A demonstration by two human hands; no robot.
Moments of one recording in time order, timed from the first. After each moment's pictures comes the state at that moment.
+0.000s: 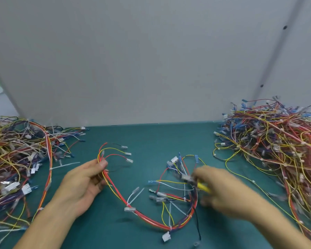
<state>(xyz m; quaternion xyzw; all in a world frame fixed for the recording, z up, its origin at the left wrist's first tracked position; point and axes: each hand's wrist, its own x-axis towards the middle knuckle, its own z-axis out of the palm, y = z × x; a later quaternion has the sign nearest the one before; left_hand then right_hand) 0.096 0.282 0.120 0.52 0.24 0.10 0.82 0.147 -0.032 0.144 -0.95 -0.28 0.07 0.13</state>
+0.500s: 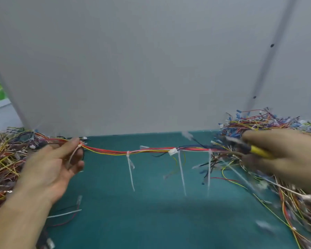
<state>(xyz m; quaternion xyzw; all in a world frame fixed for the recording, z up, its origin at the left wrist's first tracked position) 0.084 0.308 0.198 0.53 0.19 0.25 0.79 0.129 -0.092 0.276 -0.95 -0.27 -0.04 0.11</state>
